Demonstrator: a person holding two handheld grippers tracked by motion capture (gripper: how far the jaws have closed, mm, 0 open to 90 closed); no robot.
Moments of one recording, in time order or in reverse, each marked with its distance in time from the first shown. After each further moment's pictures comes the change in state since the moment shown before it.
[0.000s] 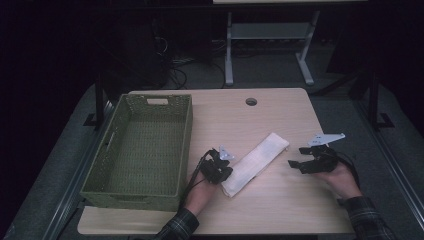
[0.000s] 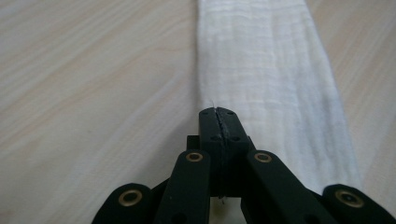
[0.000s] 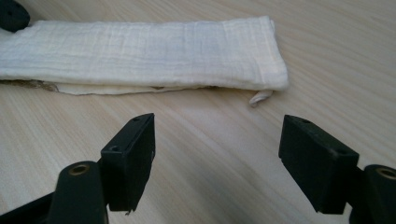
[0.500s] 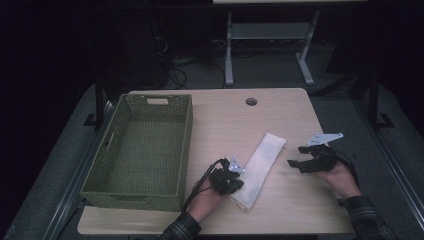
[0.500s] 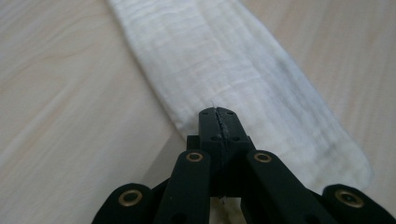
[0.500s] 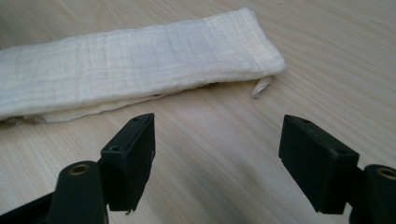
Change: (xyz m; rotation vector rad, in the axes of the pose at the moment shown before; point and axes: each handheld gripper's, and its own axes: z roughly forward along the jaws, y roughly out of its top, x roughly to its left) left arm -0.036 0.001 0.002 0.019 -0.160 0.136; right arm -0.001 0.001 0.004 0.003 -0.005 -0.020
